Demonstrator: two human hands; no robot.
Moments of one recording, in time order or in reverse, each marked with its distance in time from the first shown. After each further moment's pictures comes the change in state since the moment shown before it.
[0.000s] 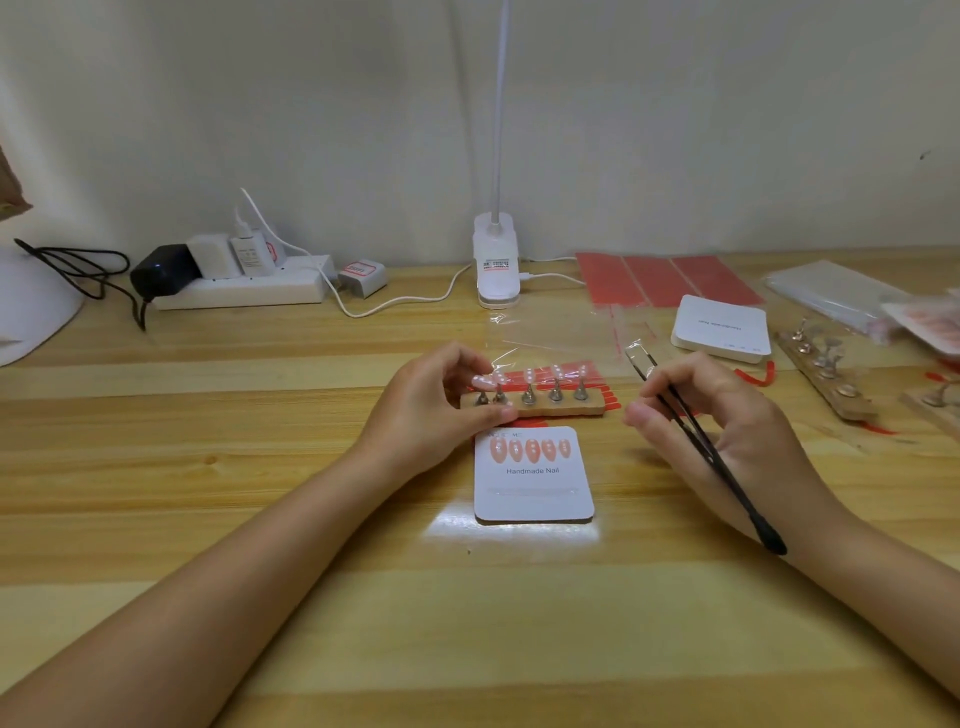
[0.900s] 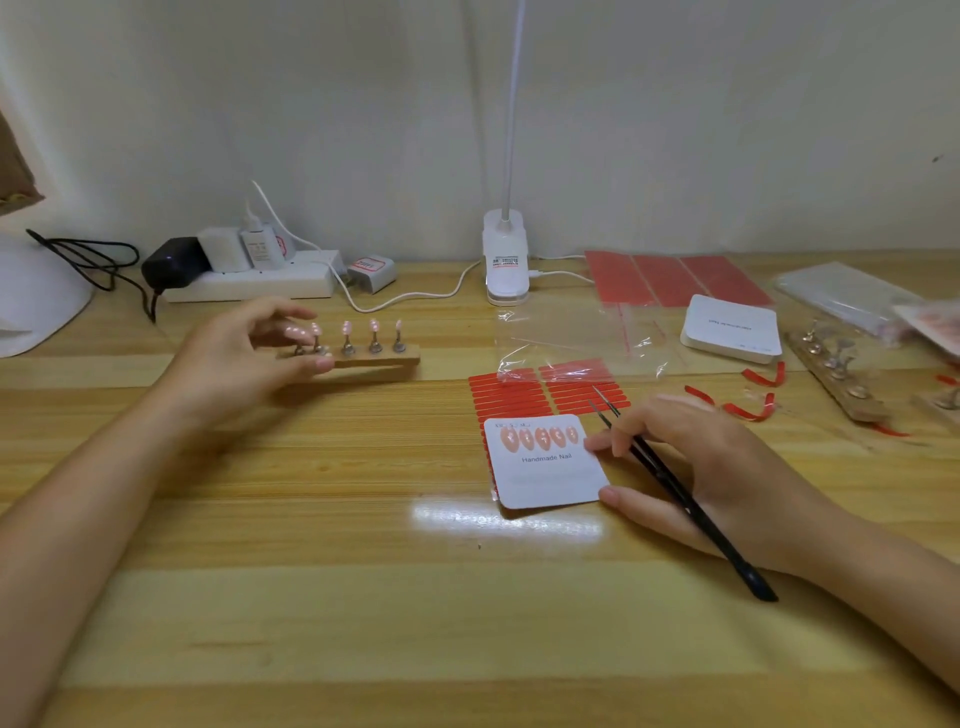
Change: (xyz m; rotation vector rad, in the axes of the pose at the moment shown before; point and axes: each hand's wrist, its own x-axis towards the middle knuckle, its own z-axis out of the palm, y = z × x) left_hand -0.003 -0.046 -0.117 0.149 0.167 -0.142; right_hand 0.001 0.000 -0.001 -0.273 -0.362 -0.299
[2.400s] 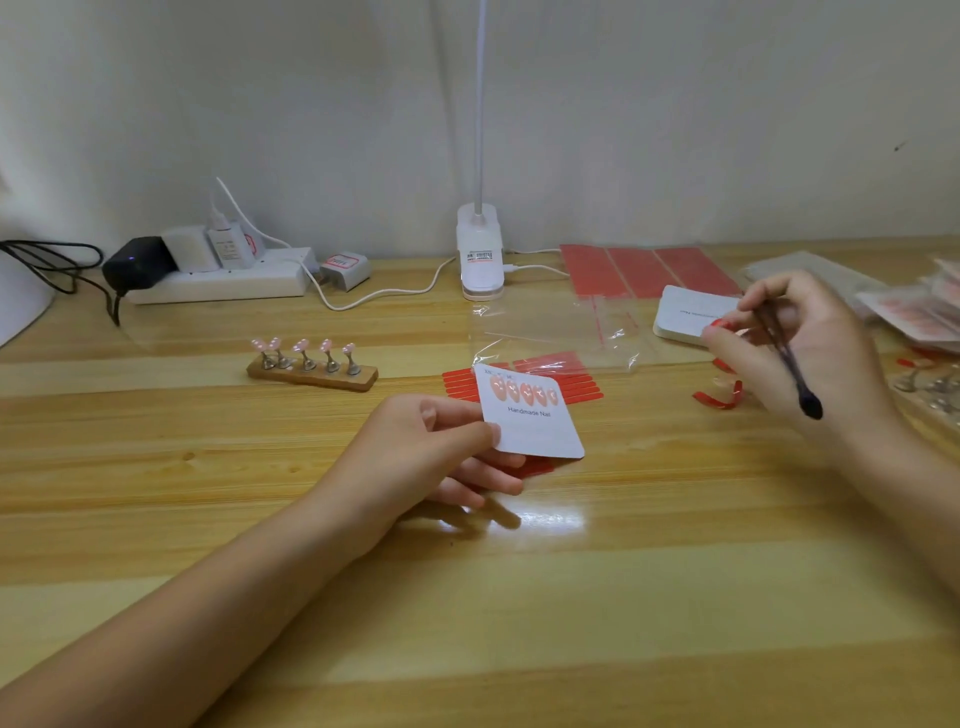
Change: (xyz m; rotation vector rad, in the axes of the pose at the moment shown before) left_hand -0.073 0.095 0.084 -0.626 -0.518 -0.251; right_hand 0.008 0.030 -0.044 0.139 0.539 0.616
